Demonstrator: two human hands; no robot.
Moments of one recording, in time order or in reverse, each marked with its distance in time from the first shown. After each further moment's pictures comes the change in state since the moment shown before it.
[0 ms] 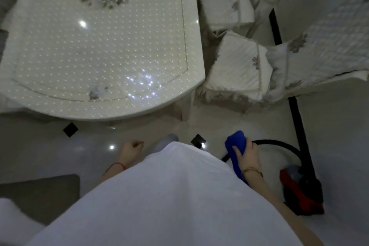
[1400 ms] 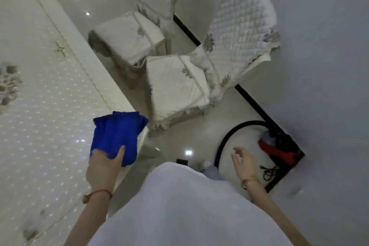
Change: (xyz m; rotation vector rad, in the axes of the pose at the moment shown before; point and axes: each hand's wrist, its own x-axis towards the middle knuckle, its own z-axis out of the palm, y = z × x) left_hand 0.062 0.261 0.006 0.395 0.238 0.290; right_hand 0.024 0.039 -0.041 0.407 0.354 0.279
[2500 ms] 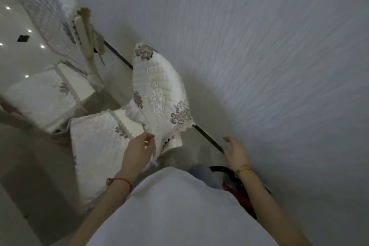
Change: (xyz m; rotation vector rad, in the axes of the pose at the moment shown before) left_hand -0.020 0.495 0.238 -0.036 -0.429 0.671; right_hand 0.366 0.038 -0.257 -0.100 0.033 -0.056
